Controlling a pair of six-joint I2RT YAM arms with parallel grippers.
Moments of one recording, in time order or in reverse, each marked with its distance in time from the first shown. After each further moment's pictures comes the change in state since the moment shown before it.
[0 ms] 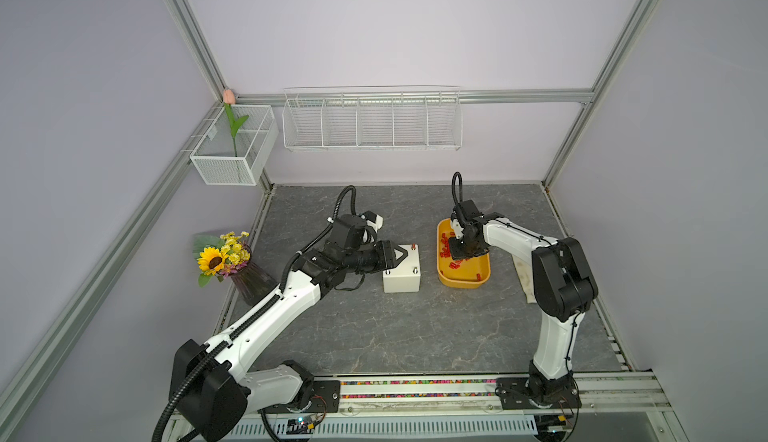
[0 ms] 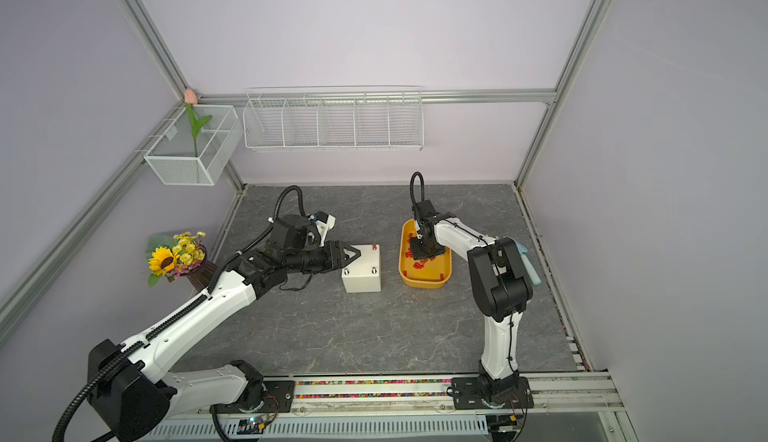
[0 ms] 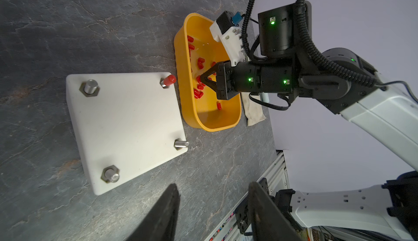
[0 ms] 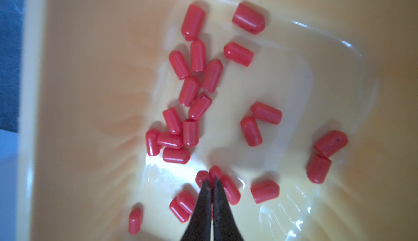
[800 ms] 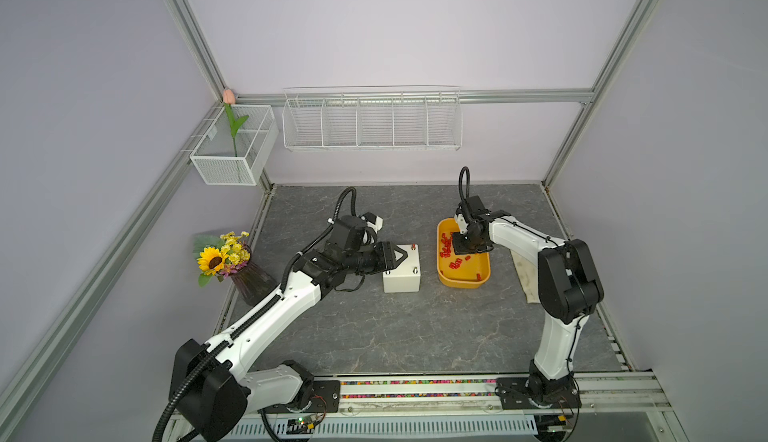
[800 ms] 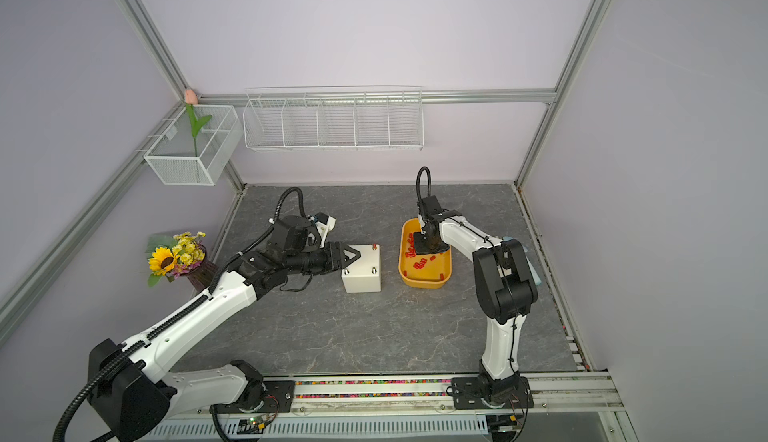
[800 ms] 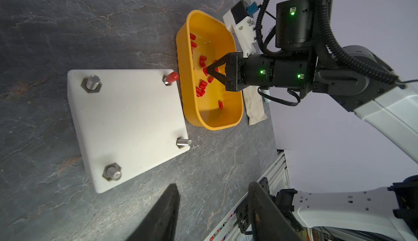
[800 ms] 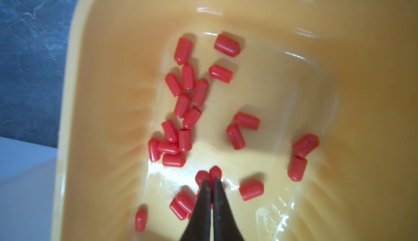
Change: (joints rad) left arm 0.000 0.000 -0.012 0.003 0.000 -0.005; right arm -0.031 -0.011 0.003 0.026 -0.019 0.029
